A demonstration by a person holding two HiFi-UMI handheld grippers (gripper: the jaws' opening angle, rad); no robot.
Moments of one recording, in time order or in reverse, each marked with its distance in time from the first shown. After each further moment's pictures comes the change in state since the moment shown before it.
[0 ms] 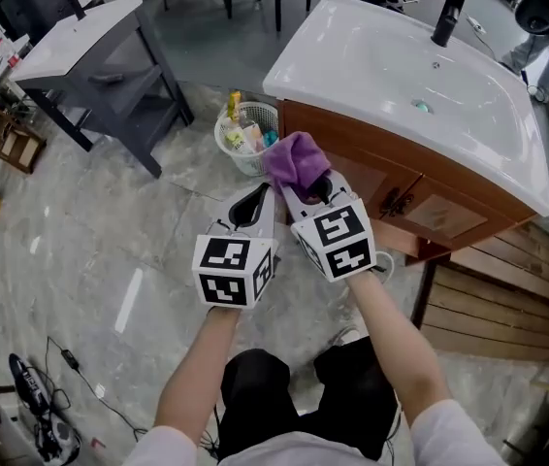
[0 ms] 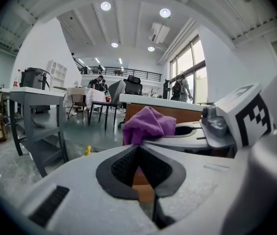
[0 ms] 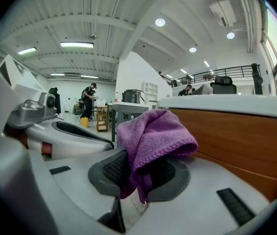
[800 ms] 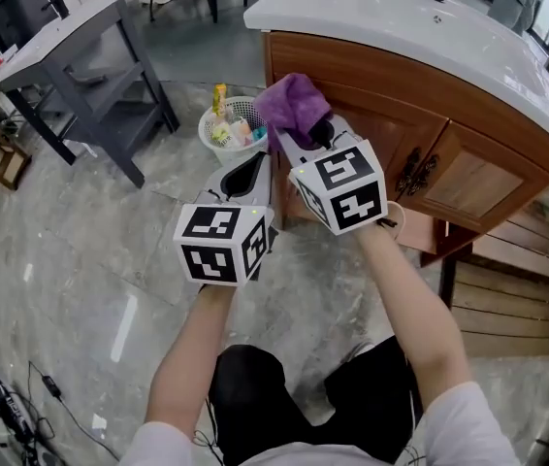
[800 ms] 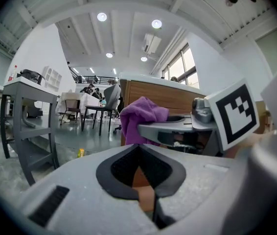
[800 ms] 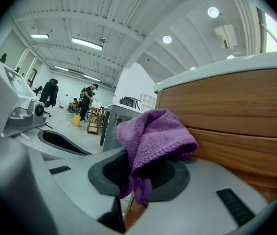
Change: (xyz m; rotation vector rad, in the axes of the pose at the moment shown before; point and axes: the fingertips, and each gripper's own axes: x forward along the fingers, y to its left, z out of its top) left arm 0.047 0.016 -0.072 0.051 -0.128 -0.061; right arm 0.045 -0.028 -0.045 -0.132 -0.155 -0.093
